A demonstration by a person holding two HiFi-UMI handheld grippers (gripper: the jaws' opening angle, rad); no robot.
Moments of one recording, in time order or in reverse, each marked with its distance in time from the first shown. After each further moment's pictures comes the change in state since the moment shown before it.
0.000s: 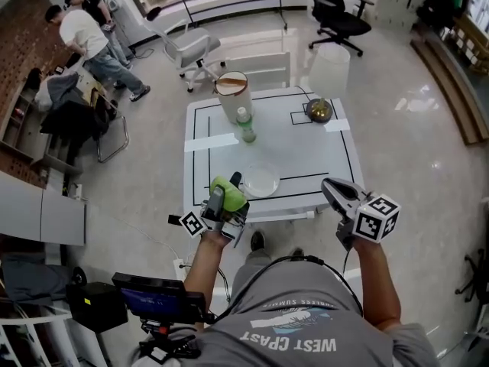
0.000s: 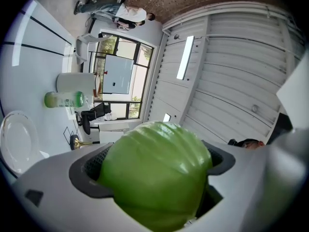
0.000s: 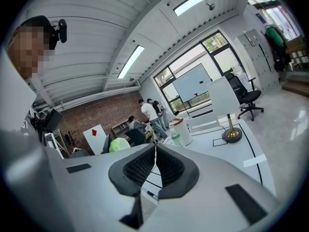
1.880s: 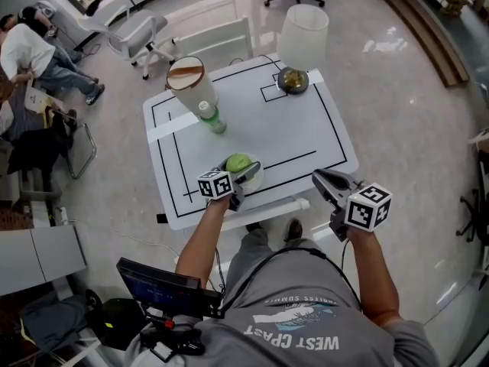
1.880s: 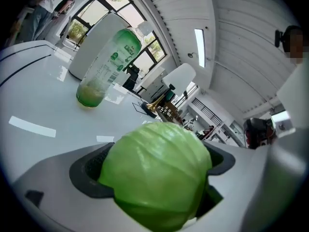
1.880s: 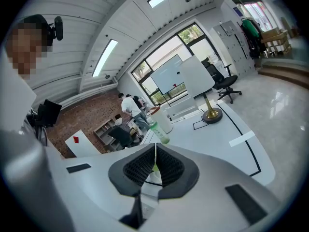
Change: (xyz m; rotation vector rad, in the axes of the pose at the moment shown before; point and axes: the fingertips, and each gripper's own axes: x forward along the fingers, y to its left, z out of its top) left arm -0.026 0.310 -0.052 0.464 0.814 0.631; right arm 0.030 -0.073 -0.045 0.194 0.068 -0.194
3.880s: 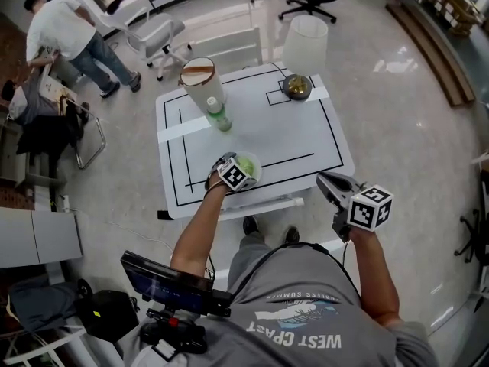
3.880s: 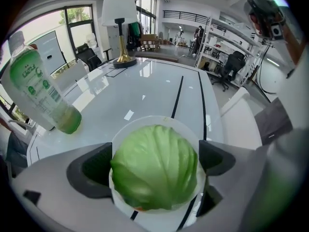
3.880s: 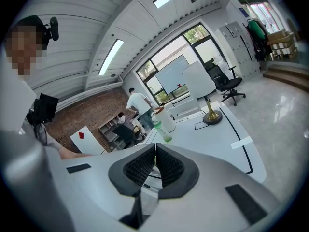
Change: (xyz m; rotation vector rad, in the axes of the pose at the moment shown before) left arm -0.006 0.033 -0.073 0.783 0.771 0.287; right arm -0.041 0.007 -0.006 -0.044 0.013 0.042
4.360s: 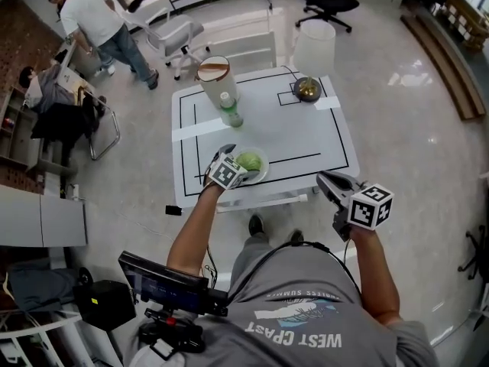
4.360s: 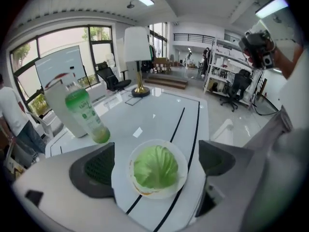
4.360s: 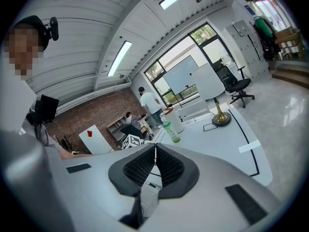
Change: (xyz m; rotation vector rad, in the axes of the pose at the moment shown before) left arm -0.094 0.001 0.027 -0.107 -0.237 0.108; right arm -0.010 0.023 -0.004 -0.041 -0.007 0.087
